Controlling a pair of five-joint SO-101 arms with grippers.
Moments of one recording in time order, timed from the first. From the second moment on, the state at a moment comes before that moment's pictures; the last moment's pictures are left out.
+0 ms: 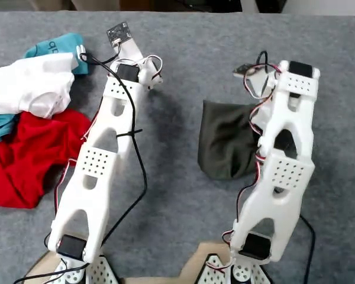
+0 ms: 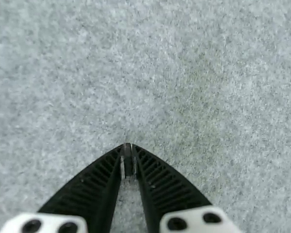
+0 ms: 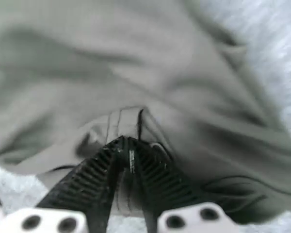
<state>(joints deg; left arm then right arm) 11.0 71.3 -80.2 69.5 28.4 14.2 46.1 -37.0 101.1 47.3</state>
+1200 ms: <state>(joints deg) 11.0 71.3 -80.2 69.5 28.4 6.3 34.8 -21.6 92.8 46.8</state>
